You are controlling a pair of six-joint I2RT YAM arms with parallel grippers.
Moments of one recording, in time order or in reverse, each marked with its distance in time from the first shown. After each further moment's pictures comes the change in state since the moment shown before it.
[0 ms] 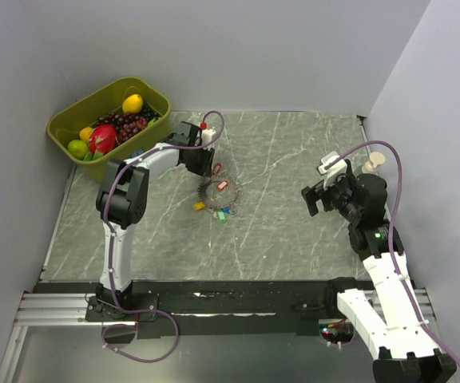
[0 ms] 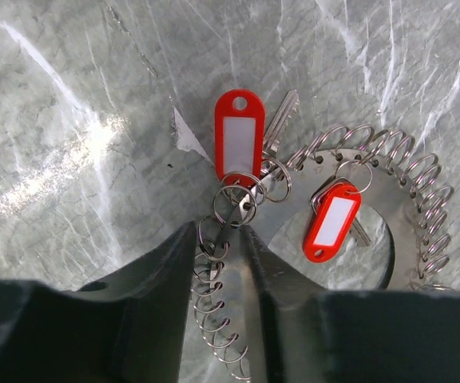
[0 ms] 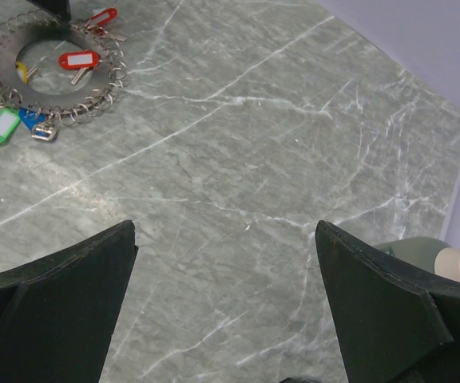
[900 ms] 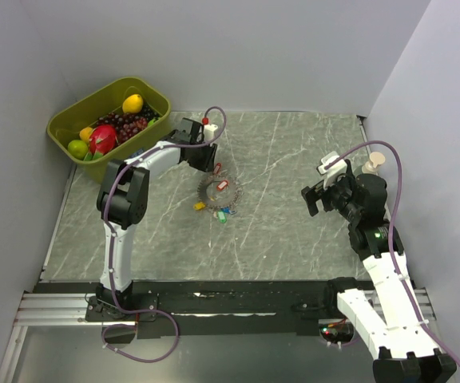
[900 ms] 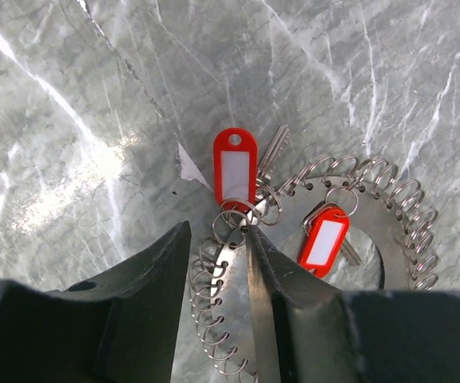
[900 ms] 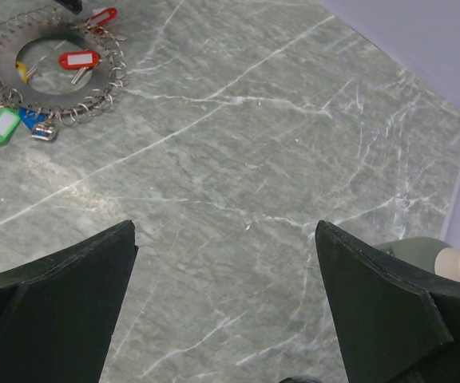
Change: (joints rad) left arm -0.011 0.000 0.036 0.023 -0.019 0.000; right arm 0.000 0.001 0.000 0.000 0.000 0.000
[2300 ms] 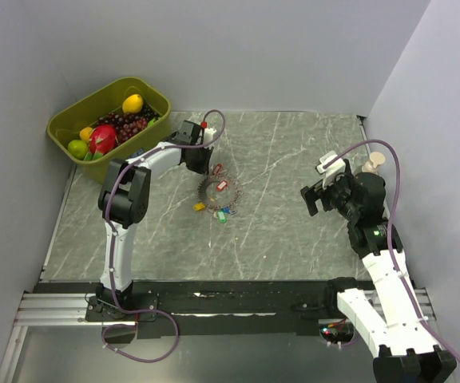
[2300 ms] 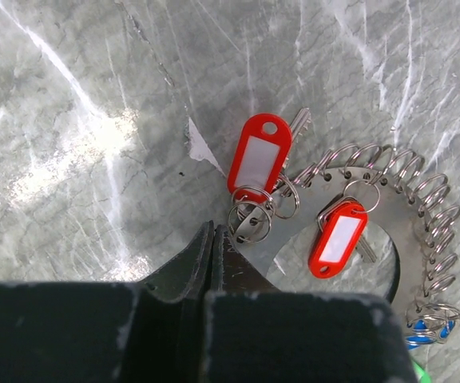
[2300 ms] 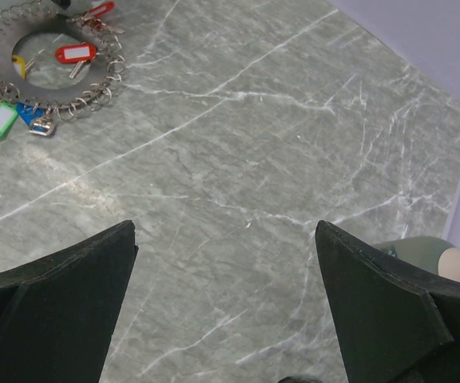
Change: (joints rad) left arm 0.000 0.019 -0.002 -0.042 -0.038 -0.029; right arm 0.000 0.017 0.000 0.000 0.000 -0.007
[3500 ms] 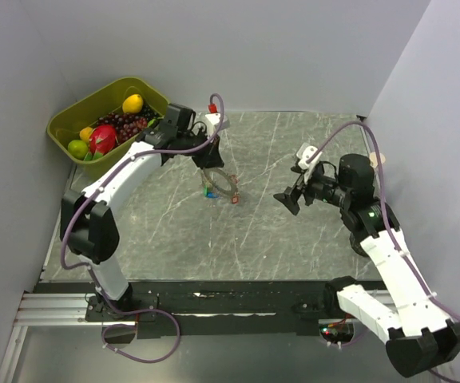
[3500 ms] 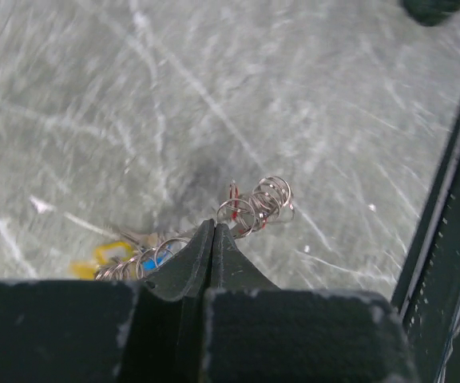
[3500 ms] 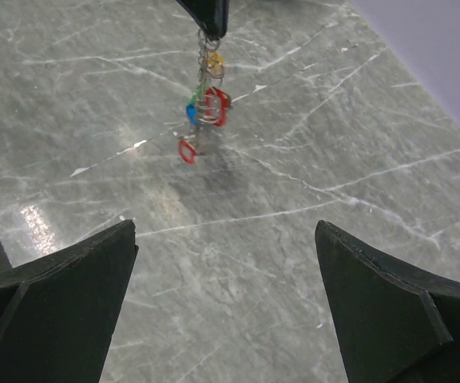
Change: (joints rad) left arm -0.062 -0.443 -0.079 -0.138 0.410 0.221; right arm 0.177 0.151 0.187 -0.040 -0.282 -0.010
